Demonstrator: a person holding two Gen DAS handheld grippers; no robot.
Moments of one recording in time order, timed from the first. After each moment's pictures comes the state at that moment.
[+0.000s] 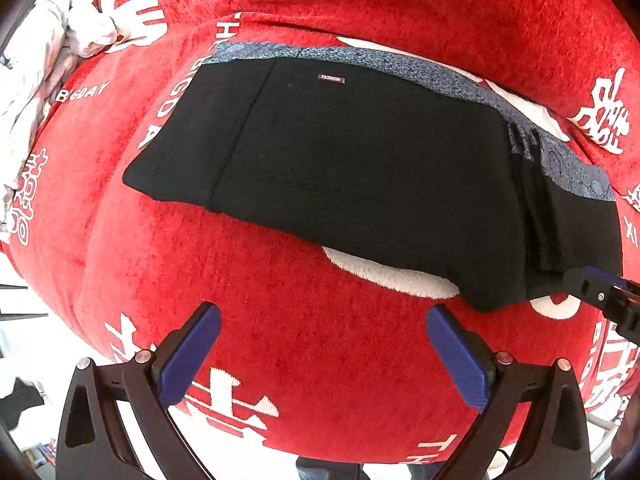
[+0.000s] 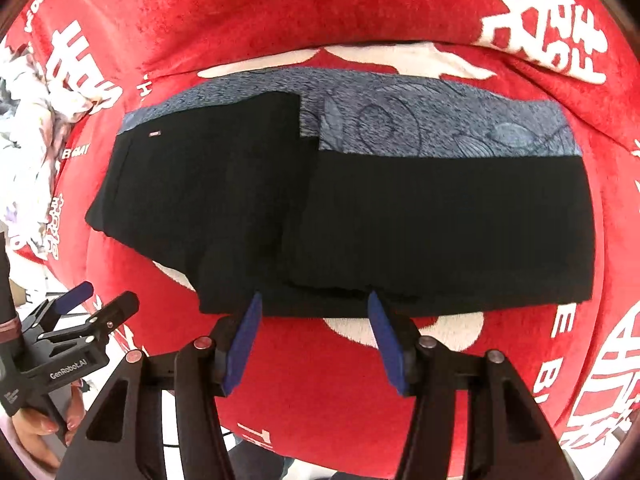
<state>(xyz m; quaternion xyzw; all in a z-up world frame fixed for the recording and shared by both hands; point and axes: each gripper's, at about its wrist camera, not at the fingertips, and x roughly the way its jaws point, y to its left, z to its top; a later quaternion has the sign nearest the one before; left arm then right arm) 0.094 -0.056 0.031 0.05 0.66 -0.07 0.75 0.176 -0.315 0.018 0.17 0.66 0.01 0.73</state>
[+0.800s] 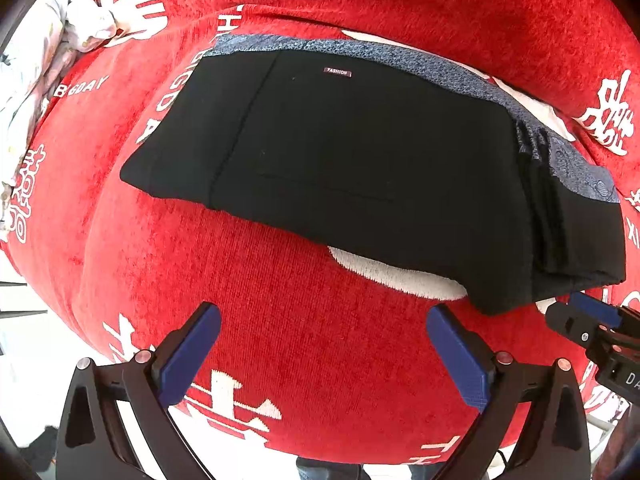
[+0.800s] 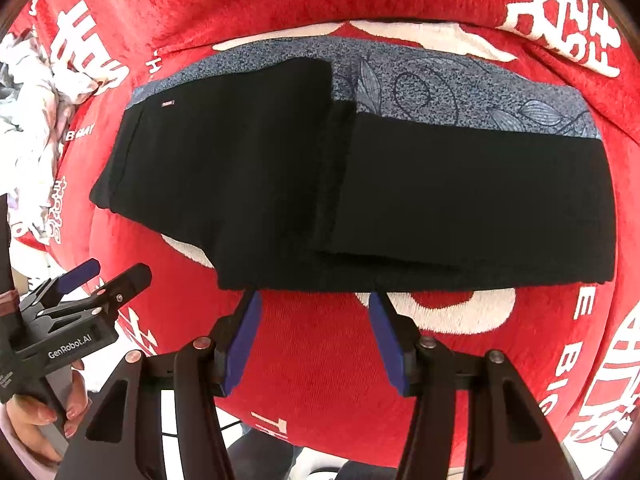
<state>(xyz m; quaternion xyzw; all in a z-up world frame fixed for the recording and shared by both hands) 0.100 -0.052 0.025 0.05 0.67 -0.07 0.74 0.169 -0.292 0.009 0.17 0.68 0.02 0.71</state>
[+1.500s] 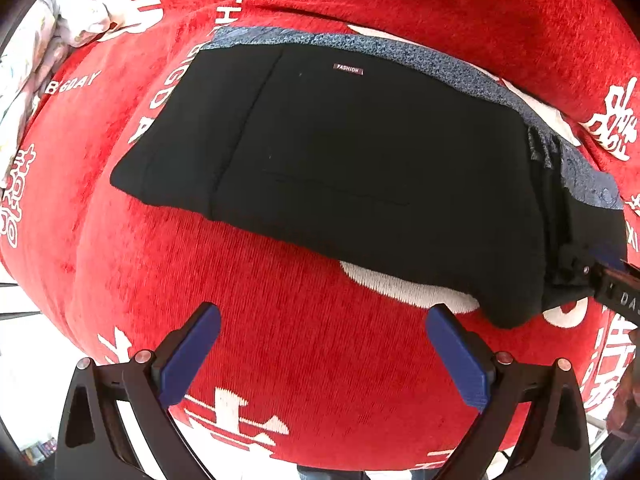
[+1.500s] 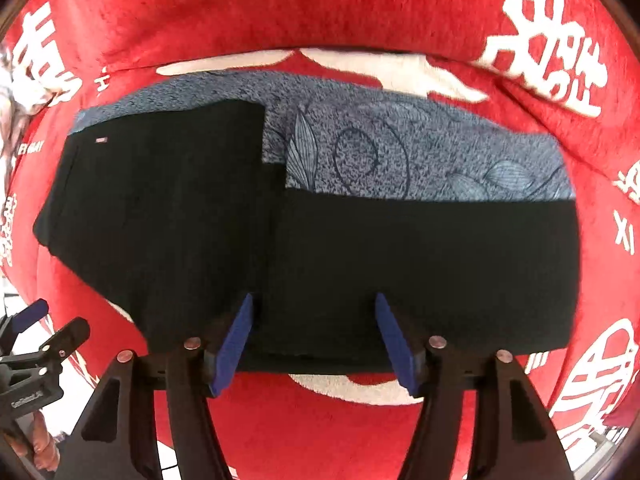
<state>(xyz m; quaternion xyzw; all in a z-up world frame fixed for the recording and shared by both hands) 0.119 -0.039 0.012 0.04 0.67 -0.08 0.73 0.209 -0.313 -0.006 0.10 0.67 -0.05 0.74</state>
